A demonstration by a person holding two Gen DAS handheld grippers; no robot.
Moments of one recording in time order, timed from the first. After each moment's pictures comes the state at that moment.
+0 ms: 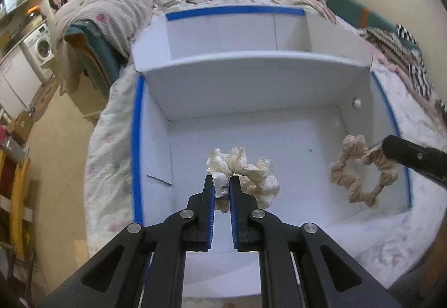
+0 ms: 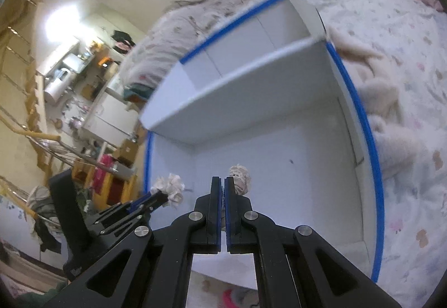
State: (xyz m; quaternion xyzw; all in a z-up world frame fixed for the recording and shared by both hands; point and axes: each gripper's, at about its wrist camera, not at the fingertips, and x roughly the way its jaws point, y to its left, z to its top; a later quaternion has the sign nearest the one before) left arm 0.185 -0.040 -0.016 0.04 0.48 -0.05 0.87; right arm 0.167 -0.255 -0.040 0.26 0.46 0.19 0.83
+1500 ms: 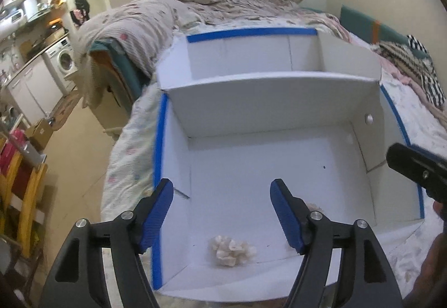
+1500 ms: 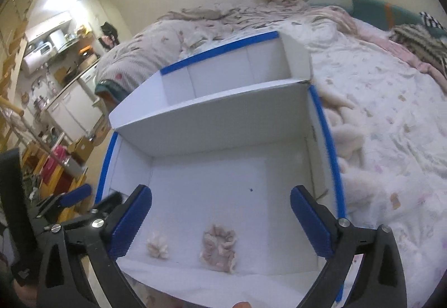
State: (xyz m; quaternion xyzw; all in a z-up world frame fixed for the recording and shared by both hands) left arm 0.170 -0.048 -0.018 0.06 0.42 0.00 0.90; right arm 0.149 -0.247 -0.024 0.14 0.39 0.11 0.90
